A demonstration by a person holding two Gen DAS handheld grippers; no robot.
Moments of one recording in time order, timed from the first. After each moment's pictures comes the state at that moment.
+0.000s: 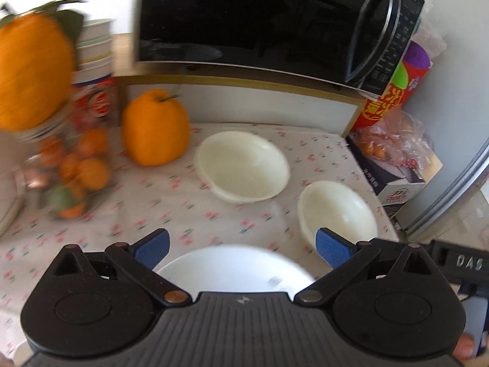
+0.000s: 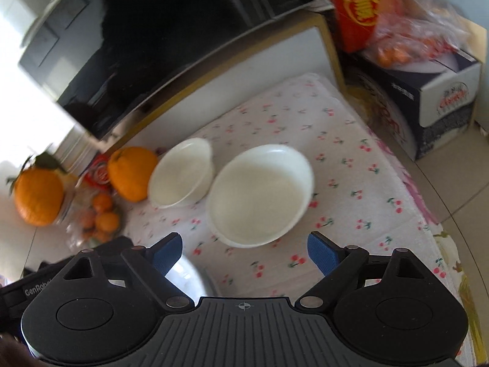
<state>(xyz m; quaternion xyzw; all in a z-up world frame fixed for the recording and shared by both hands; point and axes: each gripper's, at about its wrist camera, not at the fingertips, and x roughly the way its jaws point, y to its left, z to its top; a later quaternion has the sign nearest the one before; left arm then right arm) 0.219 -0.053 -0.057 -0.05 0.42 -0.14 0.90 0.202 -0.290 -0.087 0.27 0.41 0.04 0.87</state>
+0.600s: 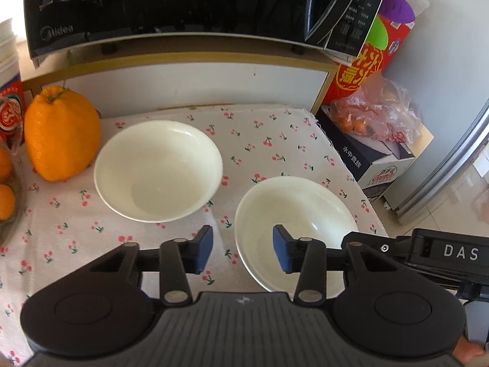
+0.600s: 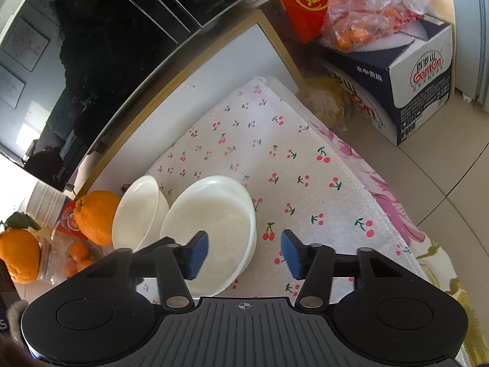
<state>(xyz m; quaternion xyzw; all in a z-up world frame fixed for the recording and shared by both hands) 0.256 -0.122 -0.090 -0.02 0.44 -0.19 0.88 0.229 -0.335 -0.116 0.34 0.41 -0.01 0.84</state>
